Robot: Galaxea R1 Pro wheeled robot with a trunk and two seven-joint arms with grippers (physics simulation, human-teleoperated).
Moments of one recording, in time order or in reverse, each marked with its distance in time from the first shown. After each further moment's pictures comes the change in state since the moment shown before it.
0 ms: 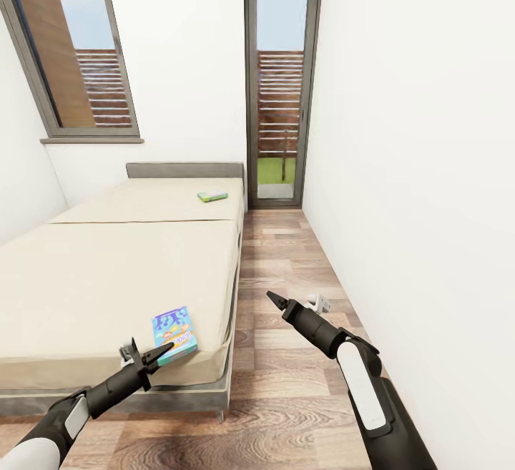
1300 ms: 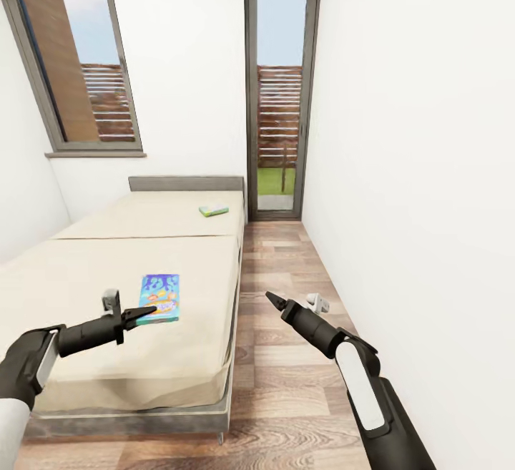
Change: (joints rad) left arm -0.052 0.123 -0.251 -0.427 0.006 0.341 -0.017; right arm 0.000 0.003 0.007 -0.002 0.012 0.000 -0.006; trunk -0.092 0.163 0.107
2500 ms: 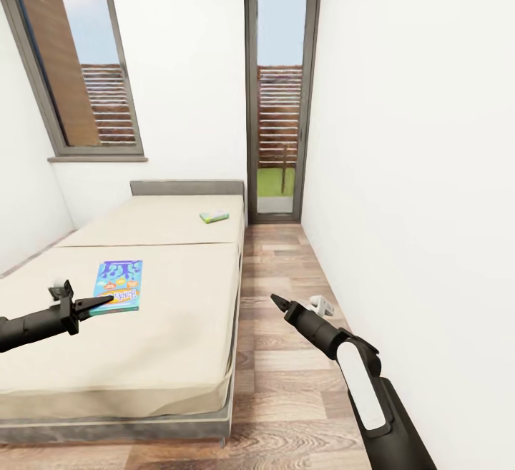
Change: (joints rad) left arm -0.008 0.196 -0.007 -0.019 0.000 0.000 -0.176; right arm 0.000 -0.002 -0.005 0.001 -0.014 0.002 -0.106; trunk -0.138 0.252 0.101
